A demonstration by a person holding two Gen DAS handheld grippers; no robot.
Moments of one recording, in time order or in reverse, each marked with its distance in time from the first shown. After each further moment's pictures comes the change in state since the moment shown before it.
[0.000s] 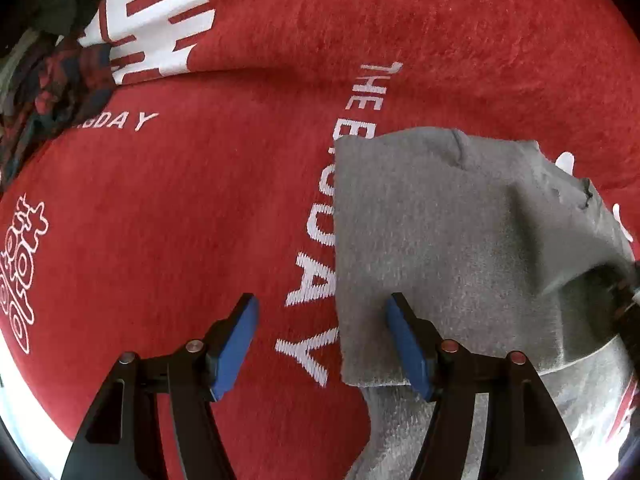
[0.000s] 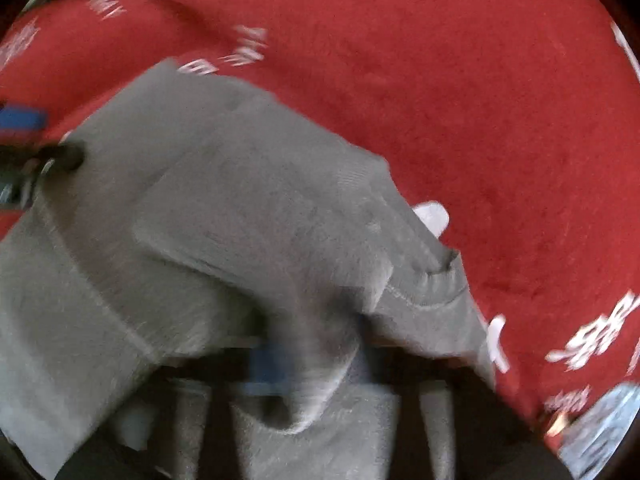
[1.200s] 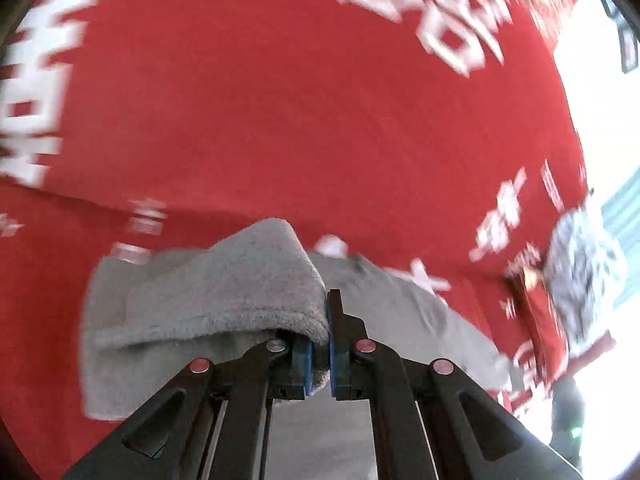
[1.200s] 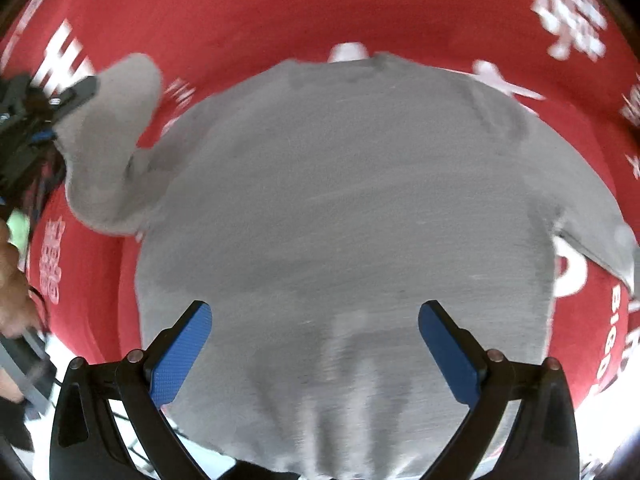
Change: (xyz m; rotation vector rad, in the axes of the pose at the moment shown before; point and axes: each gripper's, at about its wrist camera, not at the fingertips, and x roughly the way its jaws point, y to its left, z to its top) left arm -0.063 -0.120 0.042 0.115 -0.247 -0.584; right arm -0.066 -0.056 -0.124 0.697 0.164 0.319
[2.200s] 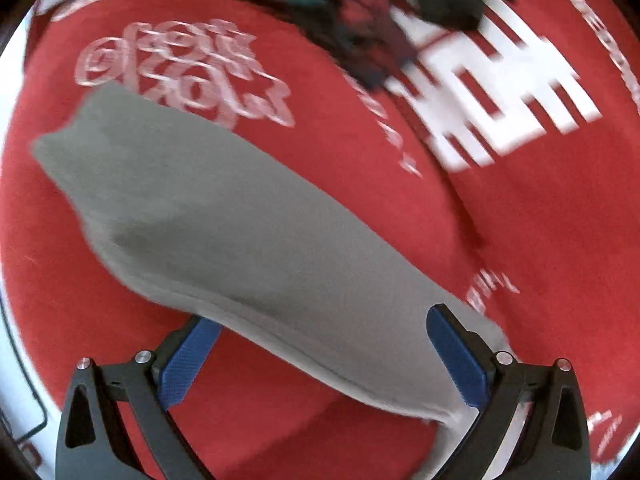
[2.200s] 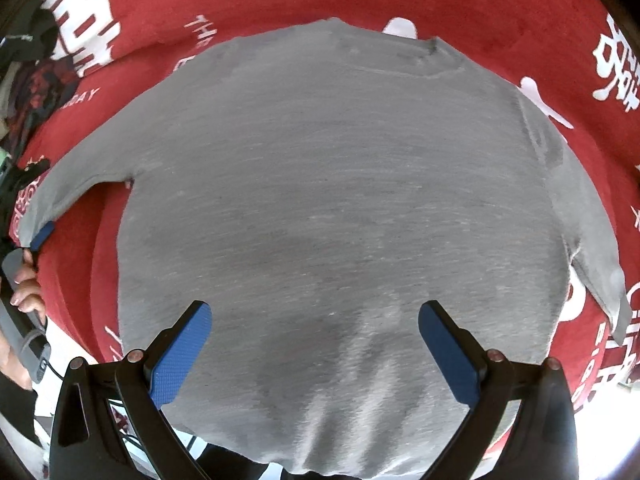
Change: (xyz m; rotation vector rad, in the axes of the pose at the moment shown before) left arm -0.145 0.287 -0.126 -0.876 -0.239 0.492; right arm 0.039 0.075 -0.011 -0.246 0.125 -0.079
